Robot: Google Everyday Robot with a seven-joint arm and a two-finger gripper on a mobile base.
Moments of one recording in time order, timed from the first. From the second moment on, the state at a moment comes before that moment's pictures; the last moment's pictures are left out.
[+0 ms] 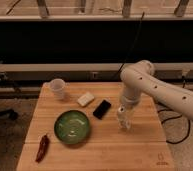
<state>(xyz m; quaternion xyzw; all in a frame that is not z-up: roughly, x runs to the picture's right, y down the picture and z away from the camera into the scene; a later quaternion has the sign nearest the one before) 0.154 0.121 0.720 -0.34 -0.08 -0.13 0.93</state>
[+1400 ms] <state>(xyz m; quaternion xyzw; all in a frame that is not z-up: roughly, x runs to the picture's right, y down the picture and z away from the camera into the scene) 0.154 0.118 0.721 -0.34 -0.08 -0.13 0.93</state>
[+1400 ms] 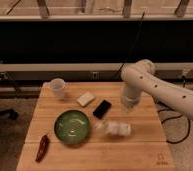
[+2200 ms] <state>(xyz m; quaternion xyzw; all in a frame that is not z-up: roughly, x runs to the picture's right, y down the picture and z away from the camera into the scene) 0.140 0.134 0.709 -0.34 -0.08 -0.15 0.92</state>
